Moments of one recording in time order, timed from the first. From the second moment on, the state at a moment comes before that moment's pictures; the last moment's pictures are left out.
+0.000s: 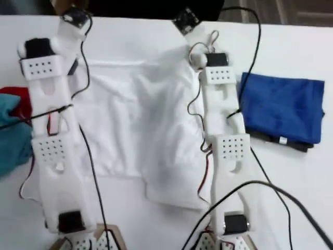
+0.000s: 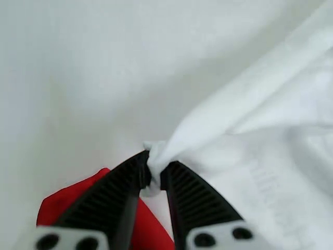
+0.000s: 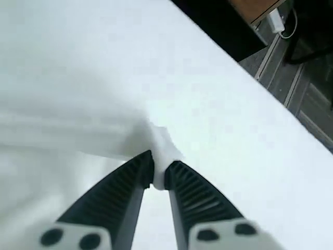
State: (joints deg) left arm -17.8 52.4 -75.8 94.5 -35.0; right arm -9.1 62.4 -68.0 57.8 36.5
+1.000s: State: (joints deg) left arm -17.3 11.5 -15.4 101.2 -39.8; right arm -11.2 30.5 -60.3 98.1 29.1
